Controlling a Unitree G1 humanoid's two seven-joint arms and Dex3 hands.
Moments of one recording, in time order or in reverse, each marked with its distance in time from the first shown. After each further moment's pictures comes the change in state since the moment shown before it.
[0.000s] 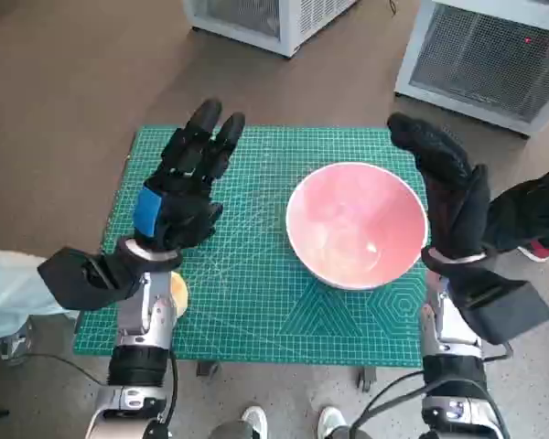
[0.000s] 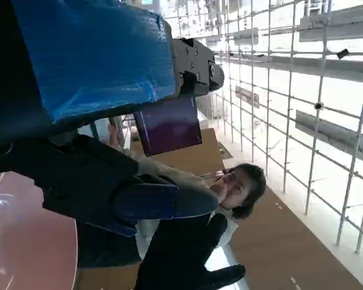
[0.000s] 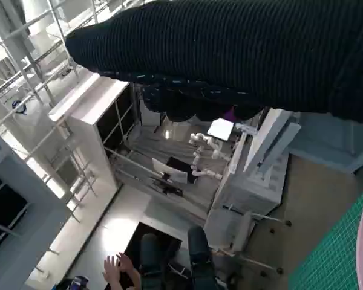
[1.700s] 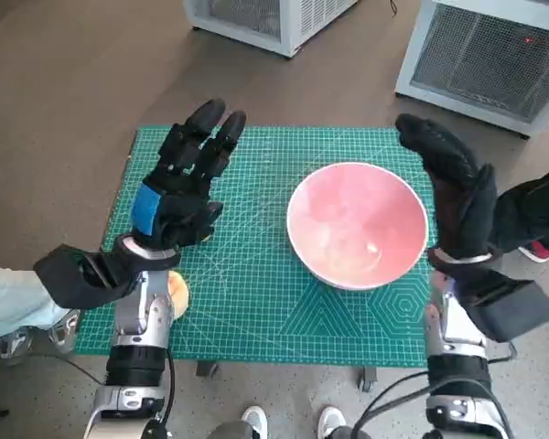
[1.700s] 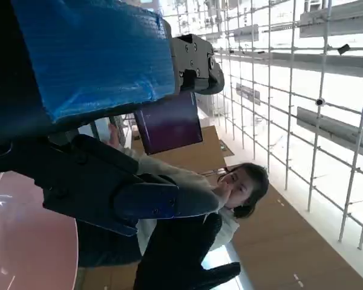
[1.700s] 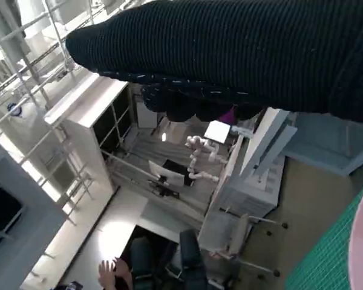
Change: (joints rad) left arm -0.001 0.006 0.005 -0.029 0.012 0.023 0.003; right arm -0.019 -0.048 -0.049 0.096 0.032 -0.038 0.014
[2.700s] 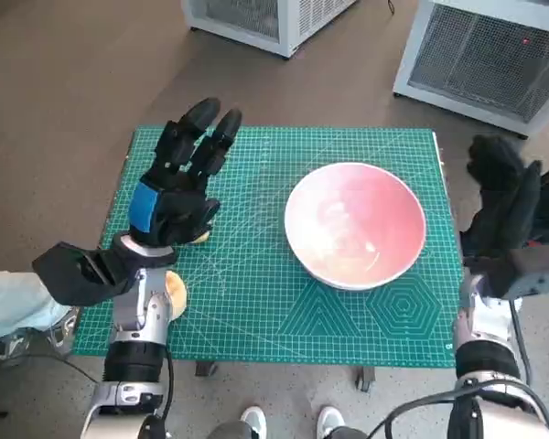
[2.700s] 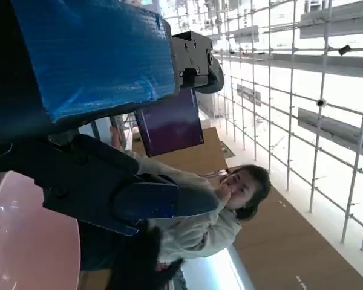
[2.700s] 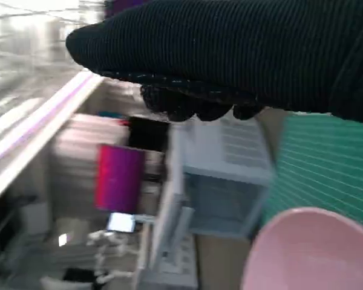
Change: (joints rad) left arm -0.024 0.012 0.014 0.047 -0.001 -0.028 -0.017; right arm -0.161 -0.090 -0.134 0.603 -0.076 0.046 -0.244
